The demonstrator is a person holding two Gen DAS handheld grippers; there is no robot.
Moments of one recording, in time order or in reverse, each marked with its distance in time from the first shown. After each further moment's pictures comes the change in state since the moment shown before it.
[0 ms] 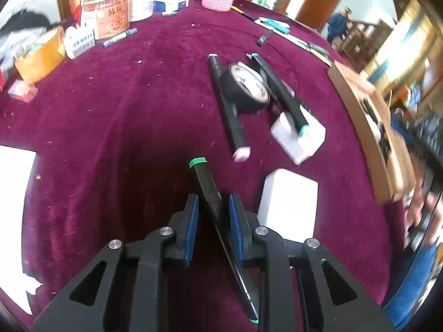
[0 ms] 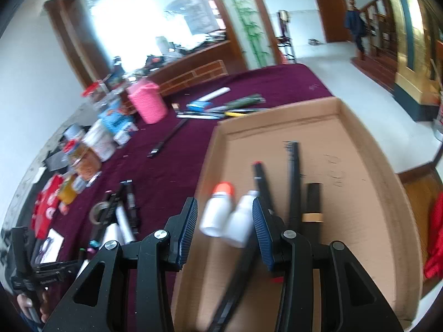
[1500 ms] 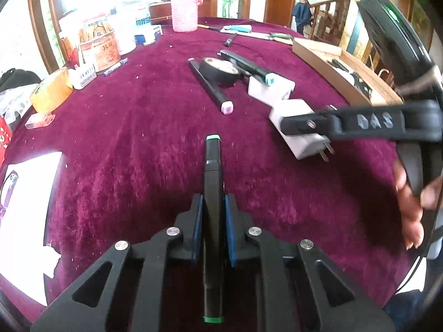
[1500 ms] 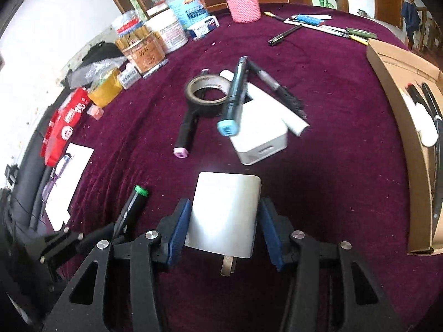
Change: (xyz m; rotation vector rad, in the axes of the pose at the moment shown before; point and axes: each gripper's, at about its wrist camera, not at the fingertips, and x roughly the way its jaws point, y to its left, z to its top) left arm -0.032 -0.013 -0.062 0.235 -0.149 0.046; right arm 0.062 0.175 -0.109 -0.149 0.350 0.056
